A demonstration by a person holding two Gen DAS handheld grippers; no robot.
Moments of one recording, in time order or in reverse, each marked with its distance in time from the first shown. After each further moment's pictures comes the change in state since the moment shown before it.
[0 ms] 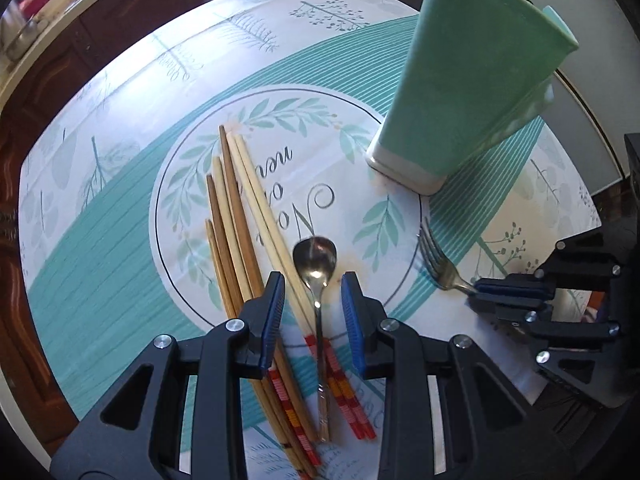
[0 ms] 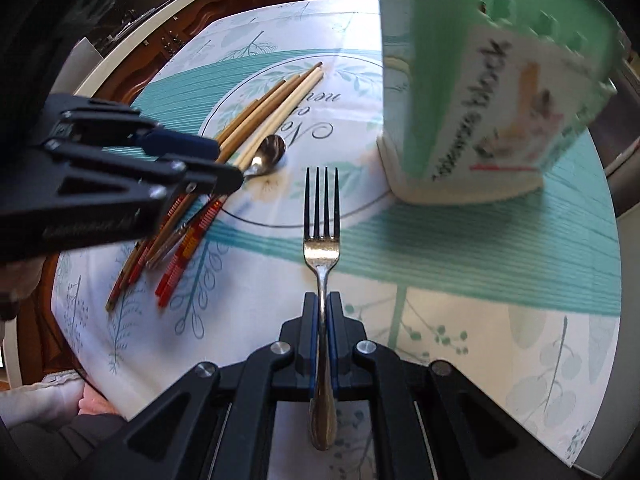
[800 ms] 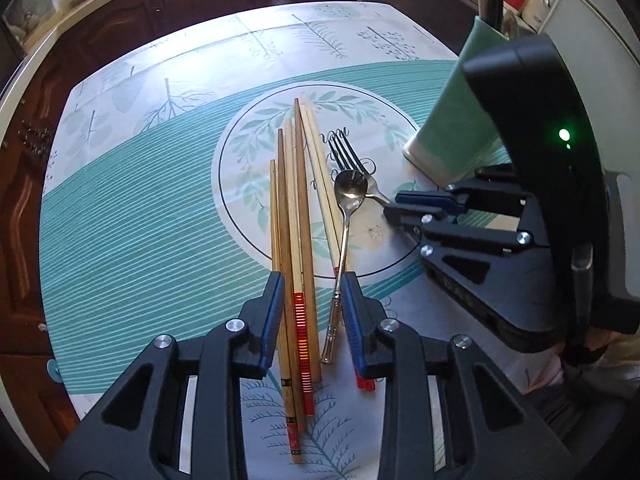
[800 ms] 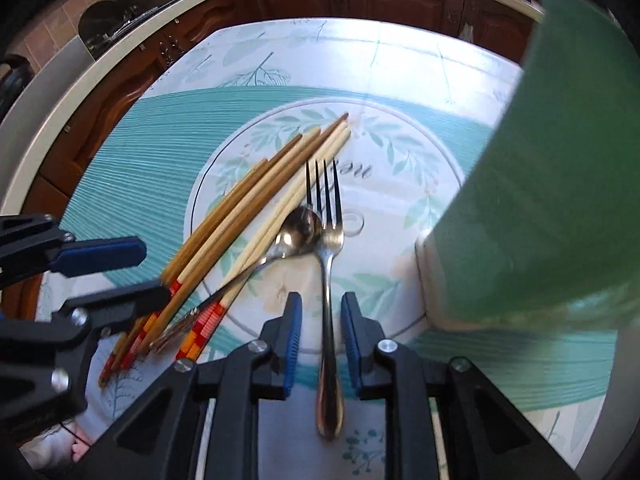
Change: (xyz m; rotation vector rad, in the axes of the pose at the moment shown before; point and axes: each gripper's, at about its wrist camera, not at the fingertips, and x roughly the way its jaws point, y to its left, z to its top) left arm -0.039 0.025 -0.065 -0.256 -0.093 0.000; right arm 0.025 0.023 0.065 -0.081 -0.040 -0.091
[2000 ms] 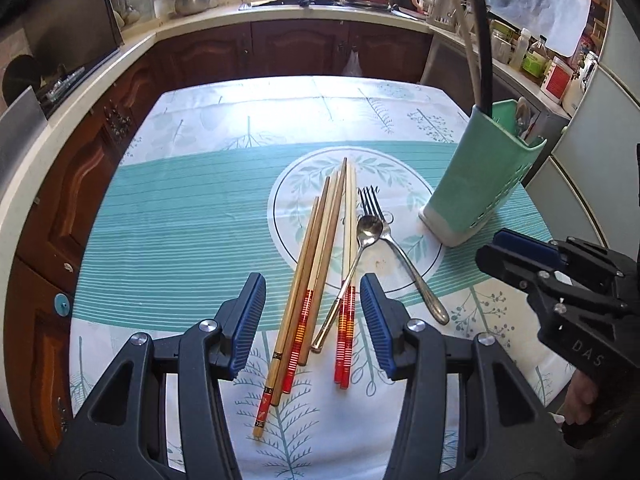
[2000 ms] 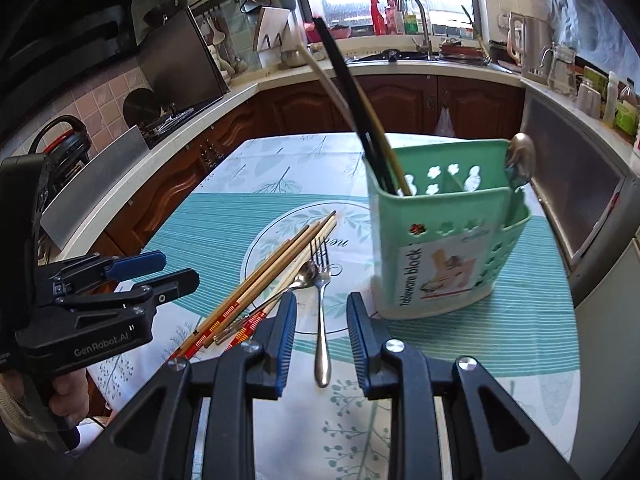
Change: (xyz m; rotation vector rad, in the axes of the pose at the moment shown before) left arm -0.062 -0.012 -0.053 -0.255 -0.280 0.161; right arm -0.121 -0.036 -0.068 0.057 -0.390 0.107
